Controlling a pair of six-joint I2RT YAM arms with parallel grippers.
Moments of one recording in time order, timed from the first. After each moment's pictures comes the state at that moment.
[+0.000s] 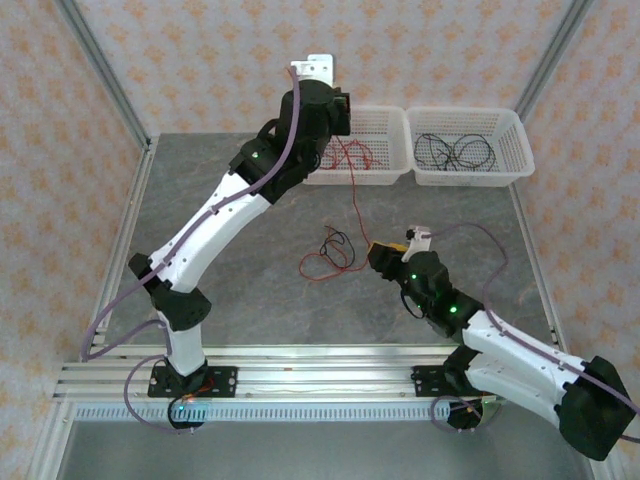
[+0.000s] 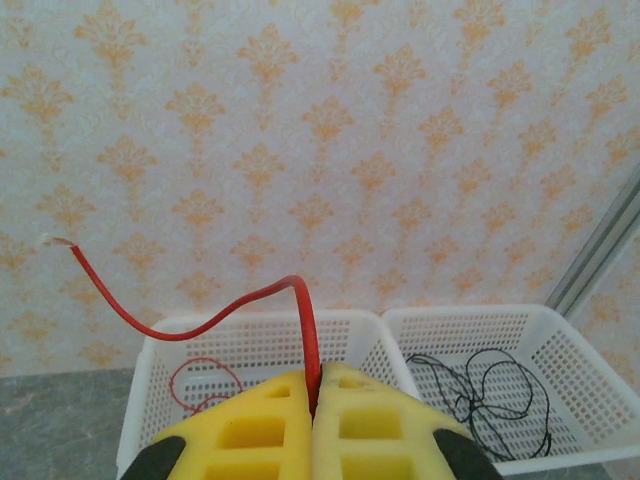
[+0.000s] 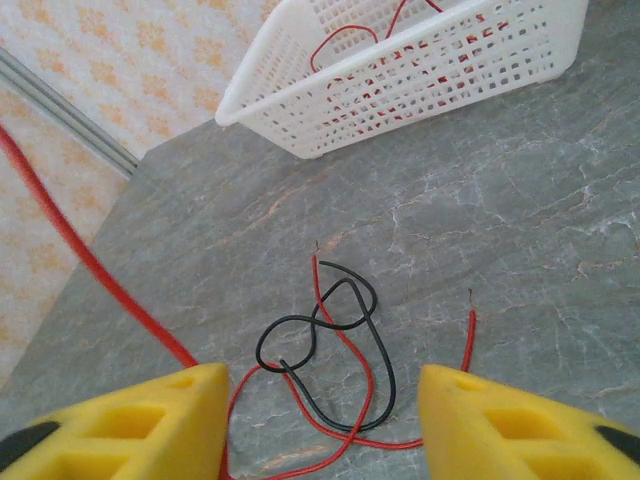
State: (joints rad) left arm -0.73 1.85 2.26 -0.56 -0.57 -0.26; right arm 0.69 0.84 0.38 0.12 0.23 0.68
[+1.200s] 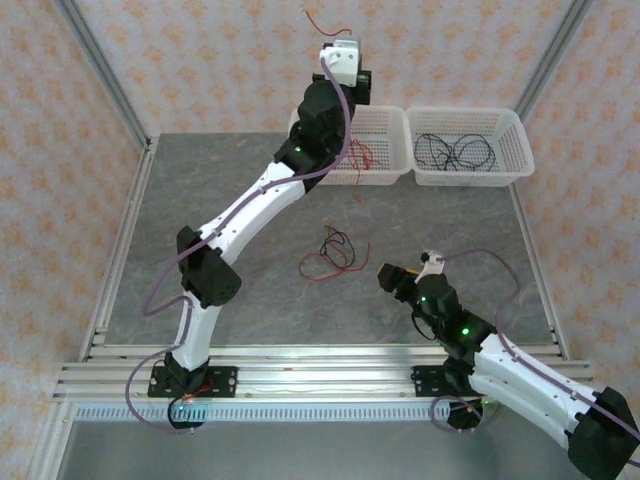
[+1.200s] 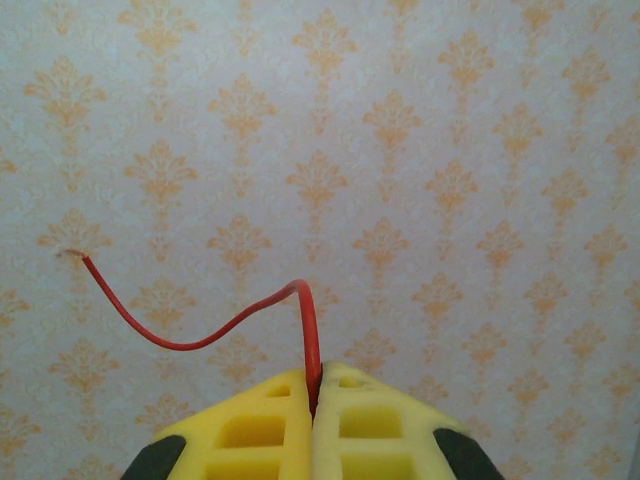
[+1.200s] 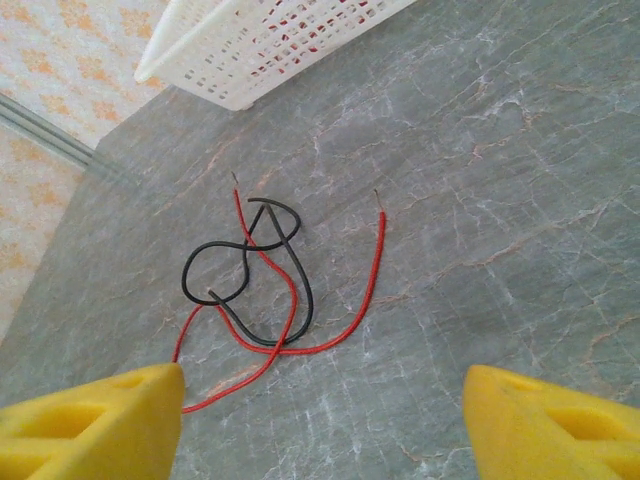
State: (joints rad) left arm -0.66 2.11 2.27 0.16 -0.53 0.09; right arm 0.69 0.60 0.20 -0.03 0.25 0.81
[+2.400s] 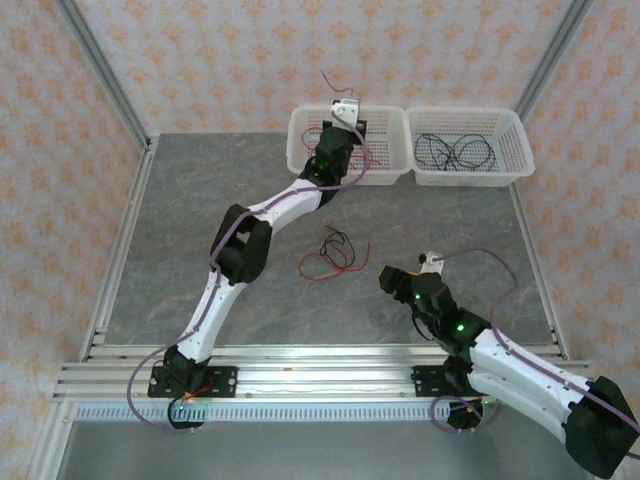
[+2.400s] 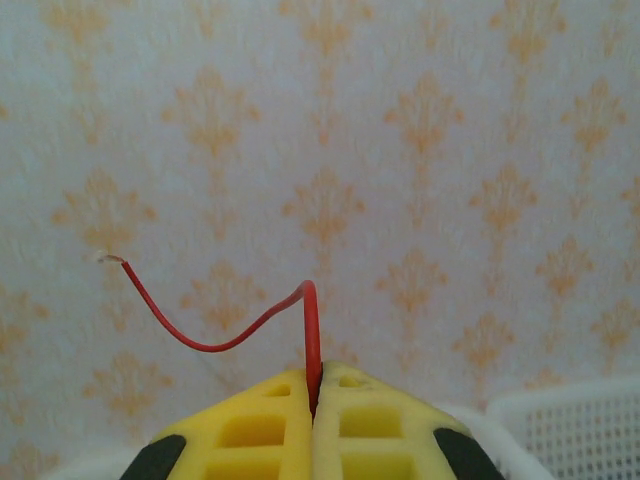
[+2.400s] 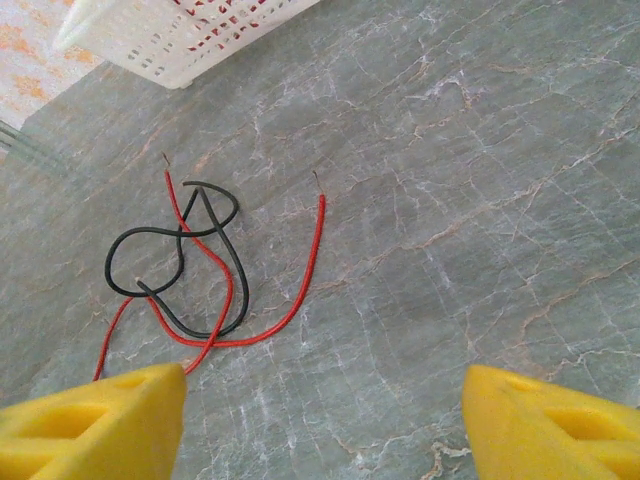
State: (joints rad) left arm -0.56 2.45 2.07 0.57 -0.41 0.05; right arm 0.69 0.69 0.20 -0.04 0.30 0.80
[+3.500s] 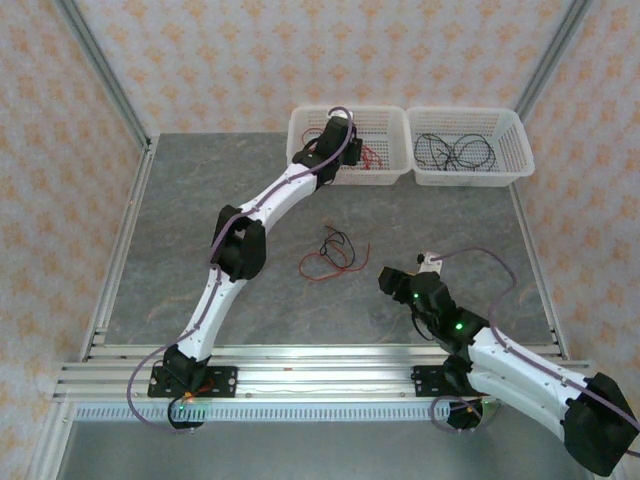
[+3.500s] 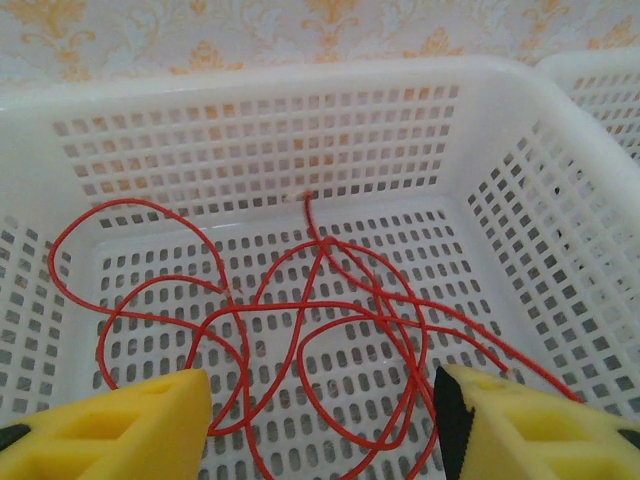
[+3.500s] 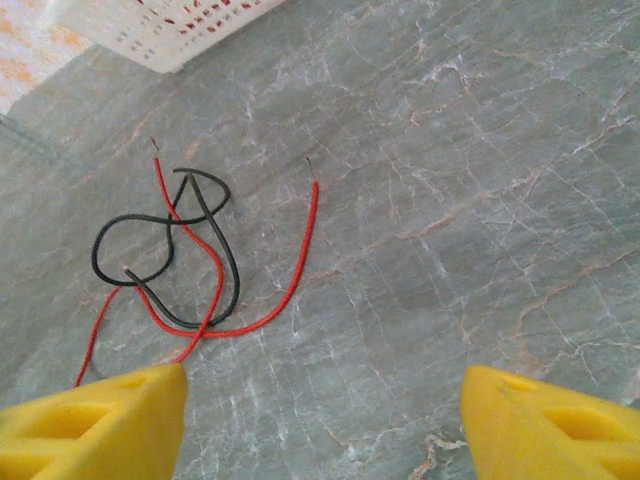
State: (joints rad) left arm -0.52 2.50 2.36 -0.39 -0.28 -0.26; right arm 0.68 0.72 0.21 -0.04 0.28 0.79
